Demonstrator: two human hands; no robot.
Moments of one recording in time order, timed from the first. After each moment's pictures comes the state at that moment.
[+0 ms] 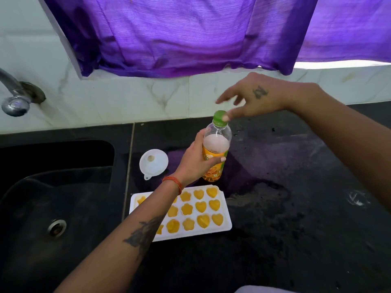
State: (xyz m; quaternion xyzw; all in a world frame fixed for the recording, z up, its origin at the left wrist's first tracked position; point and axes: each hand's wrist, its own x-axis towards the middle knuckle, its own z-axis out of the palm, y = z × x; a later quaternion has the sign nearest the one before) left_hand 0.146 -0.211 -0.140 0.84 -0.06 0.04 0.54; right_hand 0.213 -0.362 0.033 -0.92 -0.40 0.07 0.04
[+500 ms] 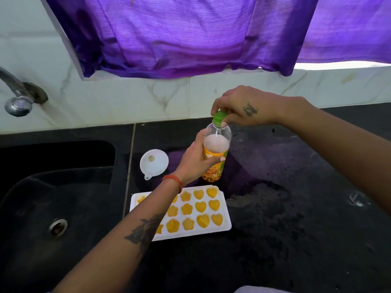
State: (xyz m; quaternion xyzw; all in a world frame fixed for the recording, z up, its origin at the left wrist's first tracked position) left_hand 0.147 -0.210 -0.139 0.85 -0.07 0.04 0.53; right_hand 0.212 -0.352 0.011 -0.89 -0.46 0.00 0.00
